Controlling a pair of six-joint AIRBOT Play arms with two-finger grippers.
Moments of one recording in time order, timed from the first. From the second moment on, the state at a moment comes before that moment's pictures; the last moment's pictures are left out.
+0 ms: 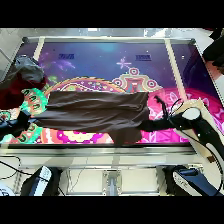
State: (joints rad) left arm 0.73 -0.82 0.62 0.94 -1.06 -1.42; right arm 0.07 -0.94 0.66 -0.67 1.23 1.22
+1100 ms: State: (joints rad) left arm 0.24 -1.64 1.32 1.38 -0.82 -1.63; right arm 0.07 -1.70 1.32 -0.84 0.82 1.32
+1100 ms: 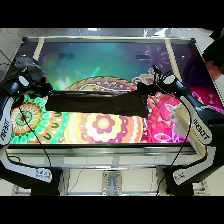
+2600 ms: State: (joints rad) left arm -0.24 -1.48 1.49 1.51 -0.93 -1.46; right arm -0.18 -1.88 1.55 -0.96 1.45 1.36
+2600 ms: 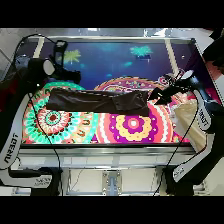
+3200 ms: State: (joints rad) left arm -0.35 -1.57 1.52 1.52 -0.95 -1.46; right arm -0.07 -1.96 1.54 -0.77 1.33 1.30
